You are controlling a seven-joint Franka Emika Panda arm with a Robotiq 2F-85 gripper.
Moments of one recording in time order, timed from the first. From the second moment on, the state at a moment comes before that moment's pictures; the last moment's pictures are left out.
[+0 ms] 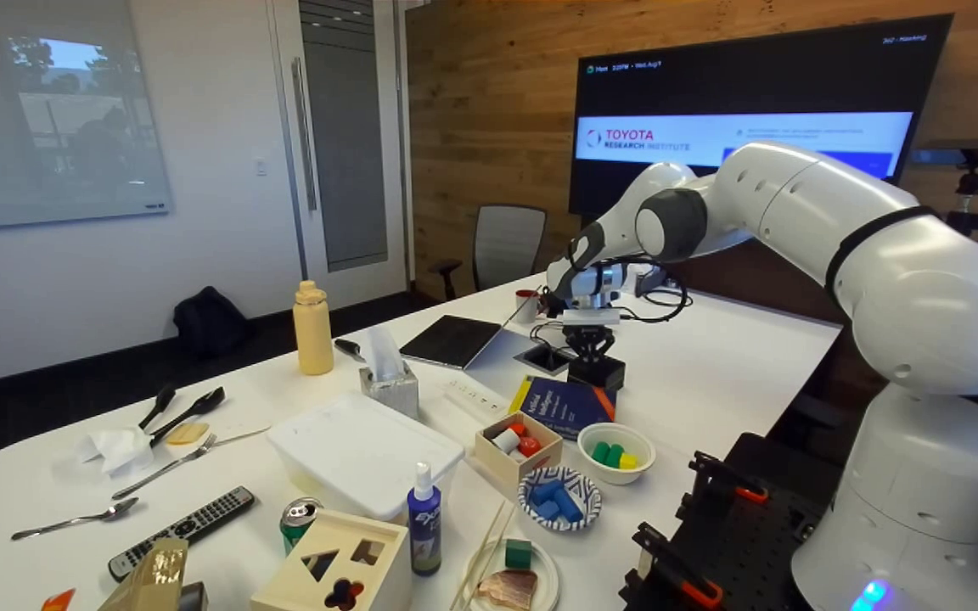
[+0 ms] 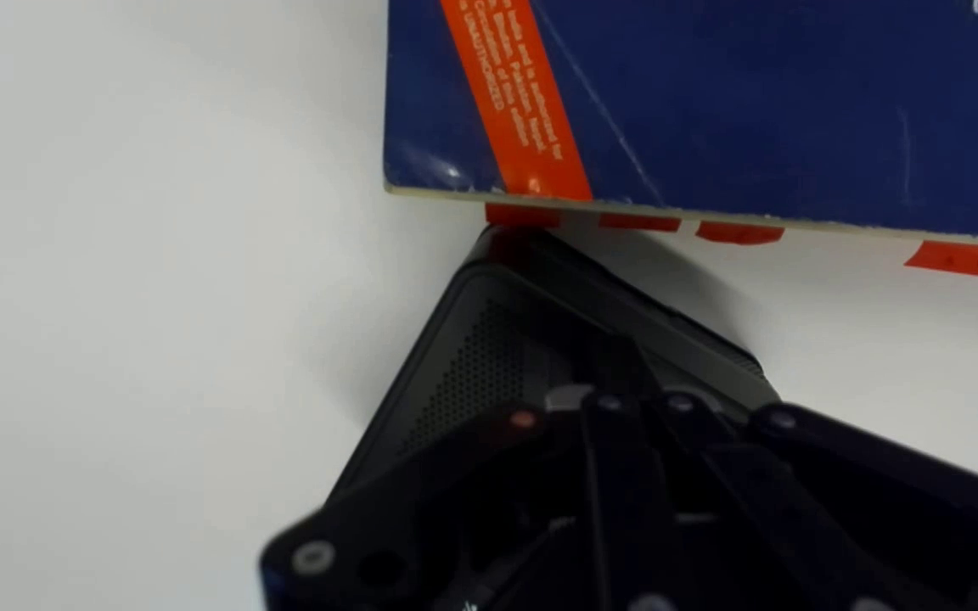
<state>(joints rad) -0.45 1.22 -0.27 -1.09 0.18 2.18 0.40</state>
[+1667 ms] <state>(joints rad) -0.26 0.68 -0.30 -1.36 0.16 1.94 0.51</state>
